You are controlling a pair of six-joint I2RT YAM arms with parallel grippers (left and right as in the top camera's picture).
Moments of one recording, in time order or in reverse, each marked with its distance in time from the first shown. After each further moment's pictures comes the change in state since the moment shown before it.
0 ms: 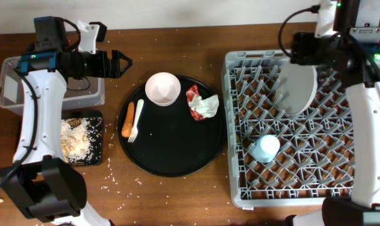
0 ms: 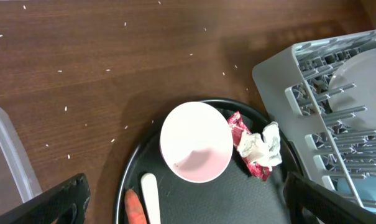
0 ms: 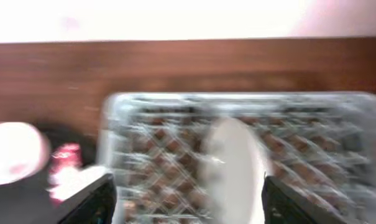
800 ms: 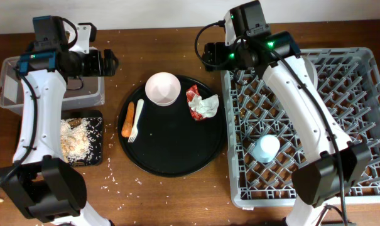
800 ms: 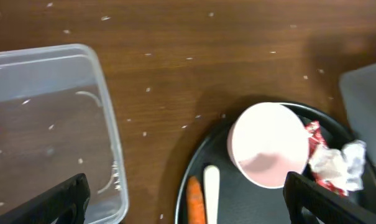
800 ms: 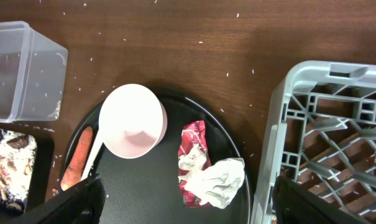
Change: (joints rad) left arm 0.003 0.000 0.000 0.021 -0.301 -0.066; right arm 0.344 0.269 0.000 0.124 -0.130 0.270
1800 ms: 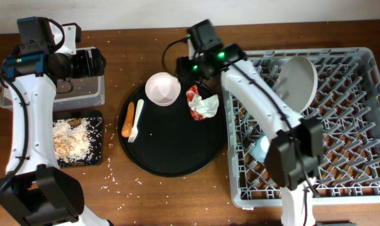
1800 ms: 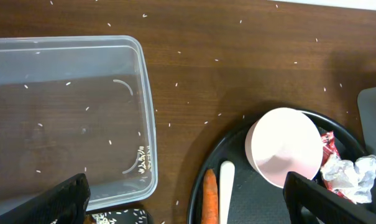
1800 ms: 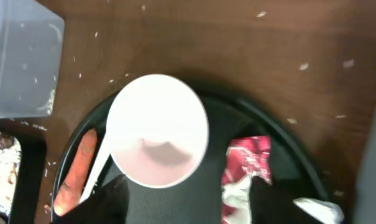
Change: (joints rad) left arm 0.049 -0.046 0.000 -0.032 -0.043 -0.044; right arm 0.154 0.217 0.000 0.175 0.030 0.084
